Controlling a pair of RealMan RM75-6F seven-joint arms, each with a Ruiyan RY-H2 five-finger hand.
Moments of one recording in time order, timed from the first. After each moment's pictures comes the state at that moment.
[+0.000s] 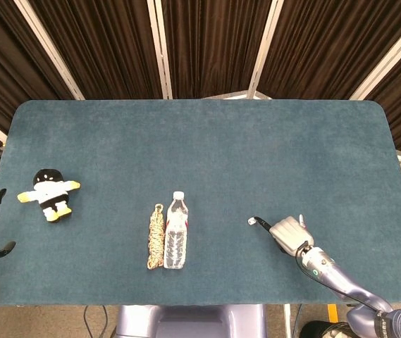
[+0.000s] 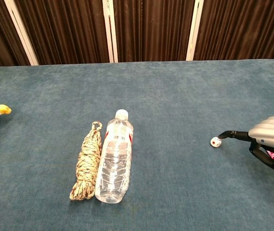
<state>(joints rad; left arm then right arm) -0.09 -1.02 -0.07 -1.87 1.37 1.48 0.42 0.56 -1.36 0.00 -1.43 -1.49 0.79 -0.25</state>
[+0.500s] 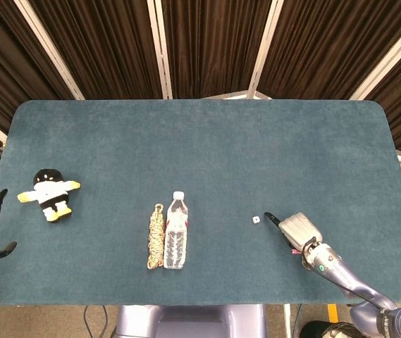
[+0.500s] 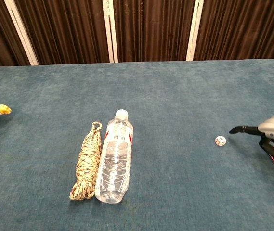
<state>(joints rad) -0.10 -1.03 -0.07 -1.87 1.37 1.49 0.43 0.56 -1.35 0.00 -1.39 -1.44 0.81 -0.23</state>
